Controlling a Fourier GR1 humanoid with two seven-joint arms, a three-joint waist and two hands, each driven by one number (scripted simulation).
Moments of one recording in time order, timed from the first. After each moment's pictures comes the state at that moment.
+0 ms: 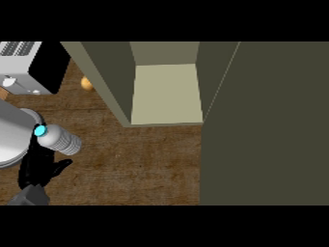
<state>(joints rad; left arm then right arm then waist) -0.29 0.23 0.45 -0.50 0.38 -0.41 -0.58 0.61 -0.02 0.17 -2.20 -0.26 0.36 -0.13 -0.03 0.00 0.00</state>
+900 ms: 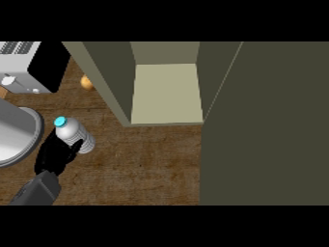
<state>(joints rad) -0.48 0.25 0.44 -0.21 0.33 -0.50 -0.66 0.59 -0.02 0.17 -2.16 -0.26 0.34 -0.14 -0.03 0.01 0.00</state>
